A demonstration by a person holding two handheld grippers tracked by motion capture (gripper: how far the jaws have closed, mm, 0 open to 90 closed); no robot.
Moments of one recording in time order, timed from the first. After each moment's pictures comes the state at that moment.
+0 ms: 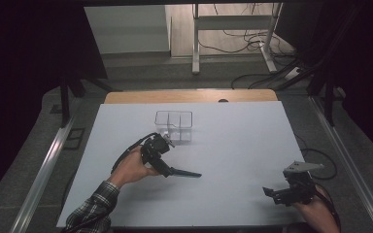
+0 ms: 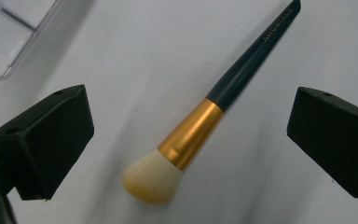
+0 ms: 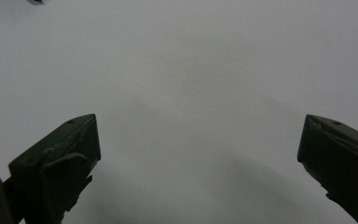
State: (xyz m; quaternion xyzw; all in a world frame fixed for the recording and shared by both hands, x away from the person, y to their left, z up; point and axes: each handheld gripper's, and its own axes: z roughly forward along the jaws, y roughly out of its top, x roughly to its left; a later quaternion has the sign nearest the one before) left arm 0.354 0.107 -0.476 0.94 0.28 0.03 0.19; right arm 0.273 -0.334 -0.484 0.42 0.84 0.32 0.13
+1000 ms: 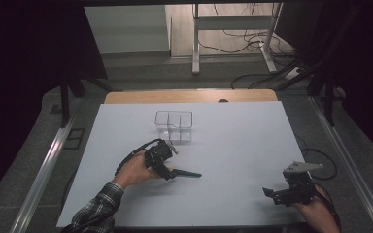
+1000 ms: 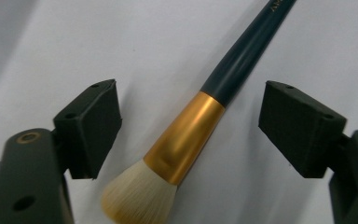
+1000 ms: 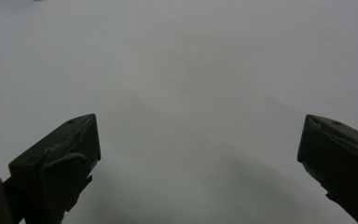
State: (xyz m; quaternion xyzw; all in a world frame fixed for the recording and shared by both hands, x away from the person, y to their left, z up) left arm 0.355 0.100 -0.503 0.95 0.25 0.01 0.18; right arm 0.273 -0.333 -0.485 0.42 0.84 0.31 0.13
